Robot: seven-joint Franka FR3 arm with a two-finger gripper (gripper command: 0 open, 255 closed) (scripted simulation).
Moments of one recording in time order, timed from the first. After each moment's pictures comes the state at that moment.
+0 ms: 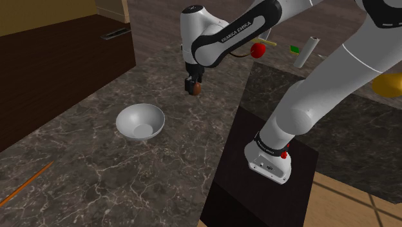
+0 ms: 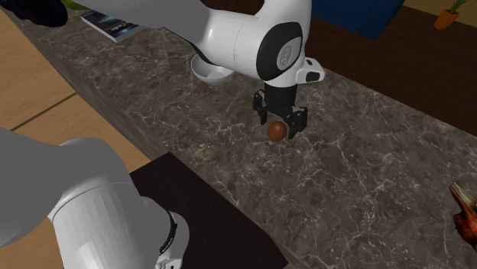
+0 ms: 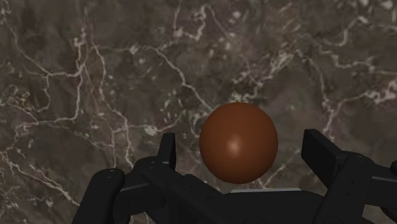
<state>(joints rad) 0.03 -0.22 0.11 -2.58 -0.21 2.27 0.05</state>
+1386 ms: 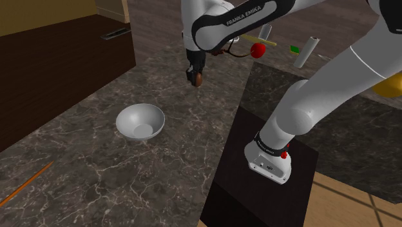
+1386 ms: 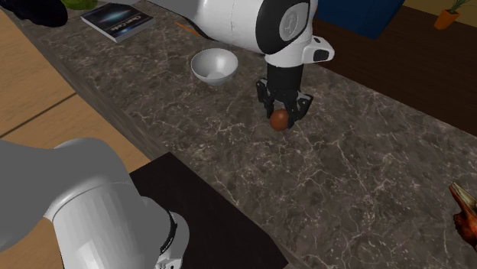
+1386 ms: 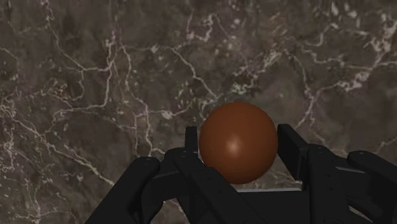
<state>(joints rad) 0.04 -0.30 0.11 -2.52 -0.18 2.13 0.01</state>
